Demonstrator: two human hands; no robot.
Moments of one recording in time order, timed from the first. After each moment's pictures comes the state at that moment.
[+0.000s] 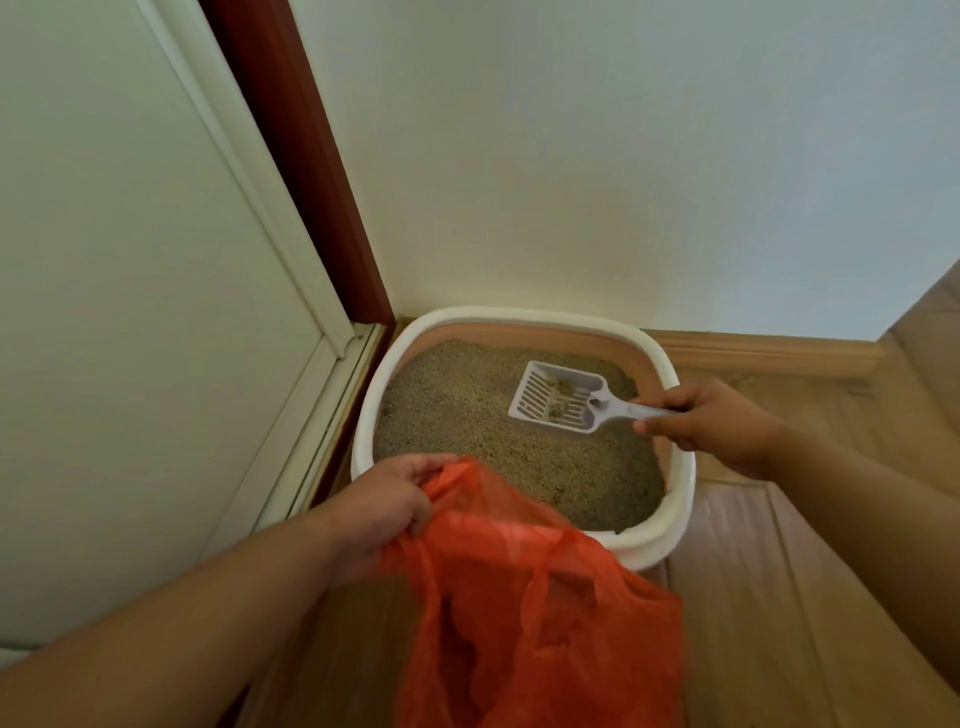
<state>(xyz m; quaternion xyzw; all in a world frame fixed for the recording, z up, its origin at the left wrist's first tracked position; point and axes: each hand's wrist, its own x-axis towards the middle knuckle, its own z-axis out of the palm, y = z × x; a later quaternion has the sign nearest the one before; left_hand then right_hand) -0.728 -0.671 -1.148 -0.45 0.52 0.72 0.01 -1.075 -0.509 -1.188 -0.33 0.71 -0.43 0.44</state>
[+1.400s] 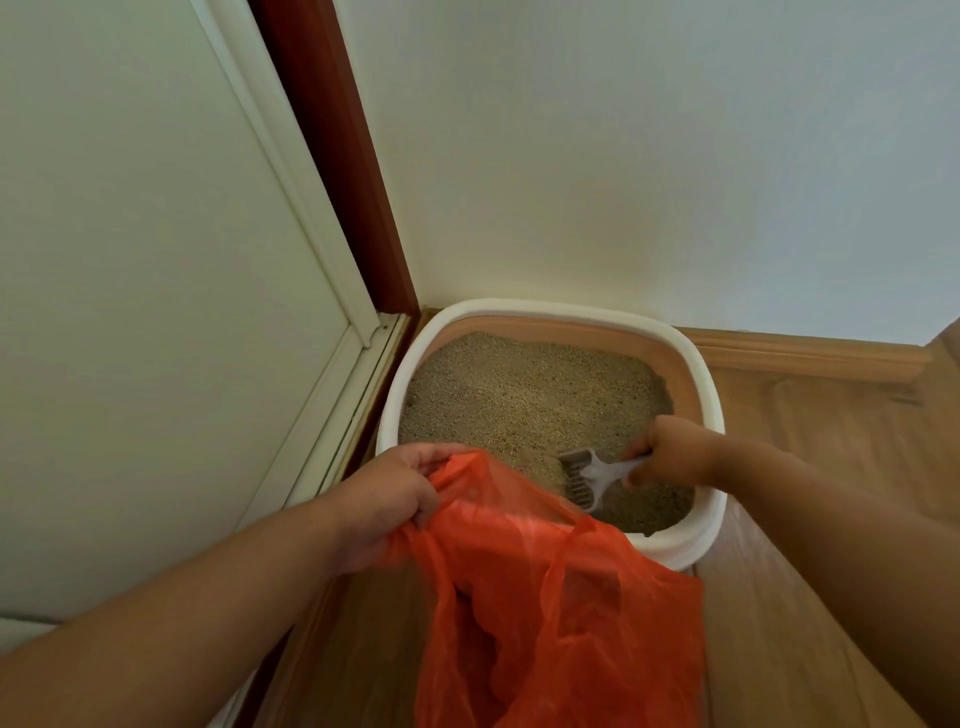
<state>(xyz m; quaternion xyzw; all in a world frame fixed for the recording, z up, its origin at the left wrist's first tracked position) -0.713 -0.684 -1.144 -0.45 0.53 0.72 -0.02 -1.043 -0.558 -1.231 -0.50 0.79 -0.04 0.36</state>
